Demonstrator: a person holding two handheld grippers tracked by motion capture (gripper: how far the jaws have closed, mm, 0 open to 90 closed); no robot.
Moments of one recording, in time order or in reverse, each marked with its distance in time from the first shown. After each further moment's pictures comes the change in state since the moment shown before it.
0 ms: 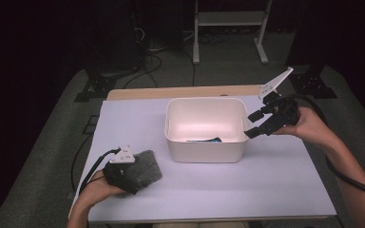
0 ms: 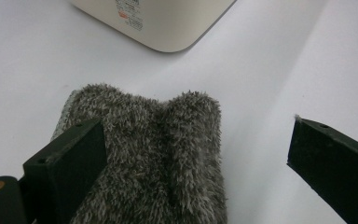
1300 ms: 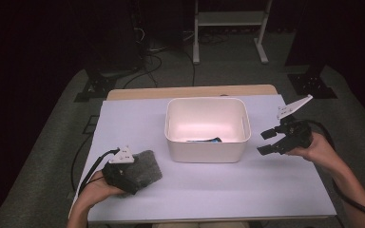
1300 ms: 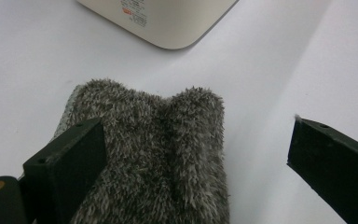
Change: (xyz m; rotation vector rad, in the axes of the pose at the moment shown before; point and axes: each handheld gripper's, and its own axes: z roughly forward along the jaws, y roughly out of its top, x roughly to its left) left arm 0.001 -0.002 -0.001 0.004 0.010 -0.005; right arm -0.015 -0.087 0.022 -0.110 0.027 0.118
